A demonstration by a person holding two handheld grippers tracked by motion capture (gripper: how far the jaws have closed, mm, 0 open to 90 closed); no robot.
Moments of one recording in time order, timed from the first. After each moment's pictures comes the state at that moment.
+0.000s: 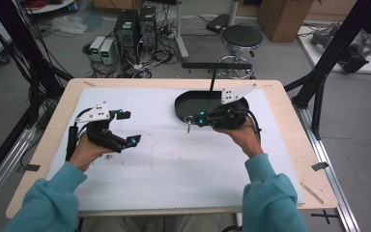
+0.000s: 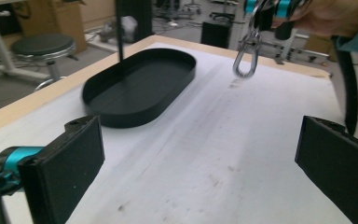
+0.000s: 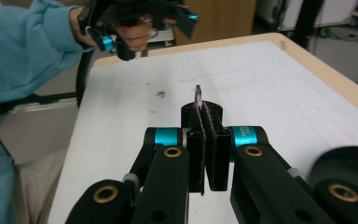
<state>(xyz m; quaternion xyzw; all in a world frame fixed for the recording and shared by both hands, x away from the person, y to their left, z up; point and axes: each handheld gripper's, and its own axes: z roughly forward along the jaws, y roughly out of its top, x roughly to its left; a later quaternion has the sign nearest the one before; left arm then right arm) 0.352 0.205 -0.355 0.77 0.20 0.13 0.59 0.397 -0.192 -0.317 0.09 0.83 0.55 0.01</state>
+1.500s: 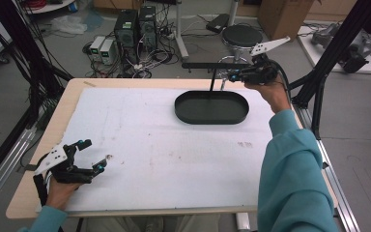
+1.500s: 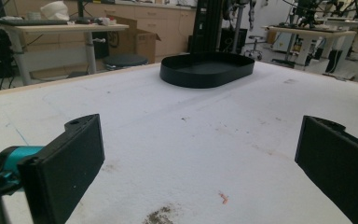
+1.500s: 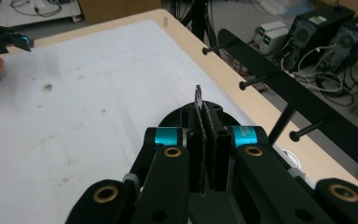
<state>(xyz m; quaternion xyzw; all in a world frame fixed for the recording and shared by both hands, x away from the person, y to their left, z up) 0.277 0.300 -0.452 0.67 0.30 0.23 0.63 0.483 -0.269 -0.242 0.22 0.85 0.47 0.12</state>
